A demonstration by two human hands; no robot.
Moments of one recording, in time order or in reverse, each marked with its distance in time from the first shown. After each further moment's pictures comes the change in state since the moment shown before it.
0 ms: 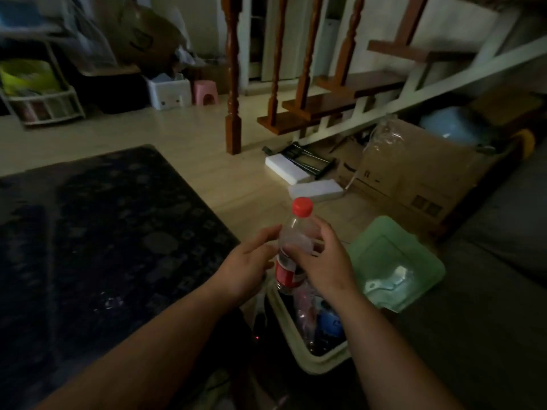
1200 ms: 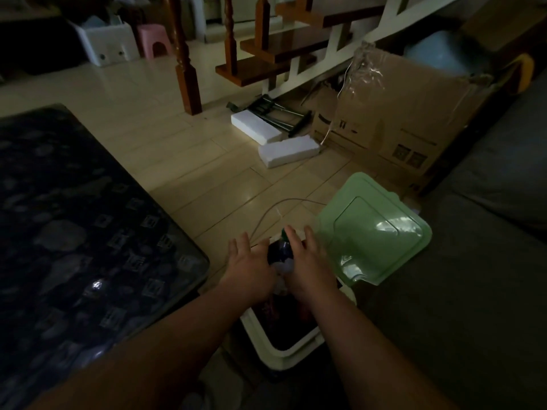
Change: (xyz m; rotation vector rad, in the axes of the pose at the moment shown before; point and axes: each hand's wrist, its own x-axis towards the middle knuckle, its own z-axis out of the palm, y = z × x) left_hand 0.107 -0.113 0.101 1.025 -0.161 -0.188; right_hand 0.070 0.177 -0.026 -0.808 -0.132 0.082
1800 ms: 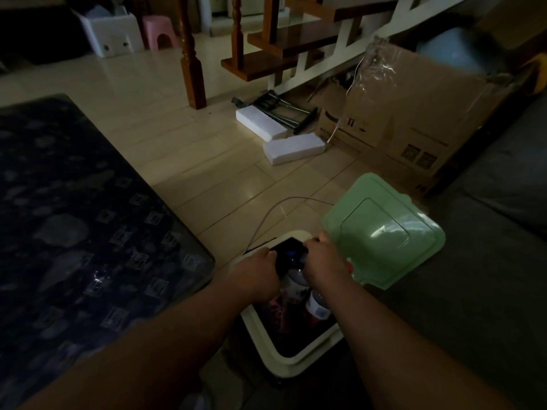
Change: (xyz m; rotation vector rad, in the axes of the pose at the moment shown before) left_hand 0.023 -0.013 0.004 0.093 -0.179 0.063; right_hand 0.033 0.012 -0.004 -0.157 -0.129 0.104
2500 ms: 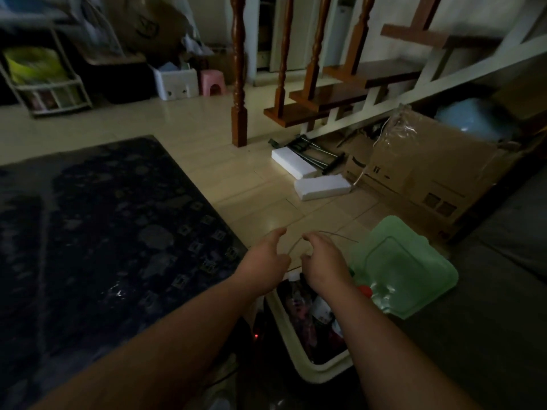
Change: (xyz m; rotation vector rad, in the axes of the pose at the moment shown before) left_hand -0.111 -0.012 -0.079 -0.547 0.427 0.007; right_hand -0.076 -0.100 -0.068 0.330 0.184 -0.203
